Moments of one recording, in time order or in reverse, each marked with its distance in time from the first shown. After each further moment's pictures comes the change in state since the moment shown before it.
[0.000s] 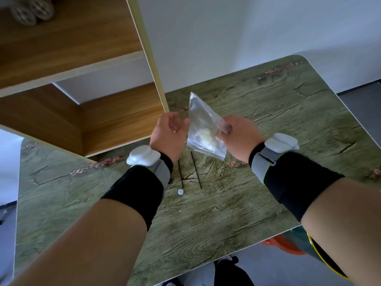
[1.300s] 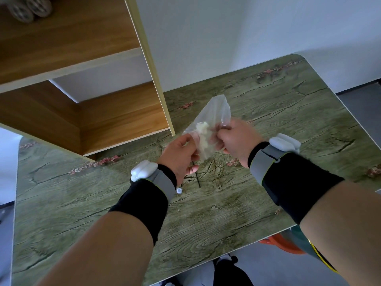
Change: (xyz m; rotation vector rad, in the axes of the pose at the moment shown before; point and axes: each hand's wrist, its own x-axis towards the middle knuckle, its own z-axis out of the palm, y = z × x) left_hand -0.033 -0.020 0.022 -0.456 -0.413 -0.449; right_hand -0.012 -0.006 0.004 0.697 -0.065 0.187
